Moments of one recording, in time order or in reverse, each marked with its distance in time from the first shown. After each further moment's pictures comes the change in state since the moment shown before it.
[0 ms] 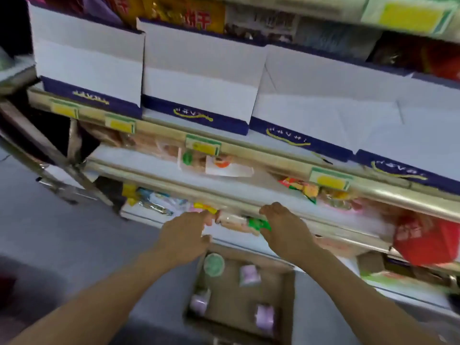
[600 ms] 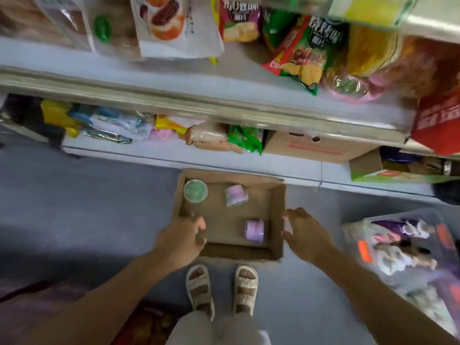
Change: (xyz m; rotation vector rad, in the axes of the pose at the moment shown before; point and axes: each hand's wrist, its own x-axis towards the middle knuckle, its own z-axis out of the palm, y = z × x) left_hand 0.002 -0.028 0.246 -0.144 -0.382 -0.074; right_hand -0.083 0.105 0.225 0.188 -0.351 0.445
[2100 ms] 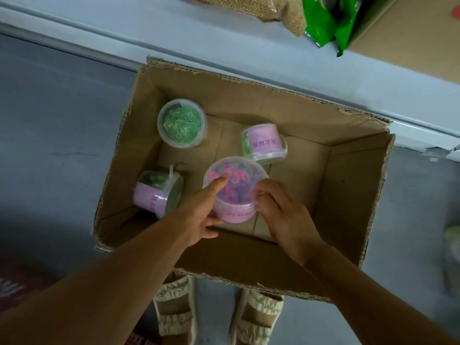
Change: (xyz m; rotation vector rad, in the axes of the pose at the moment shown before) left_hand 0.277 -0.105 0.286 -1.305 -0.211 -0.773; right_hand 0.281 0.080 0.334 0.027 0.461 -0.839
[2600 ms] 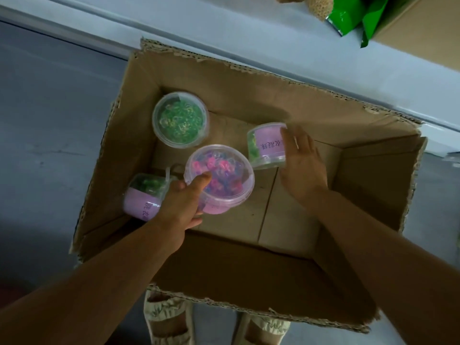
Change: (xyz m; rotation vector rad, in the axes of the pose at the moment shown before) left_hand 0.051 0.002 -0.035 -0.048 0.182 0.210; right_hand 0.068 0.079 0.037 -0.219 -0.278 0.574
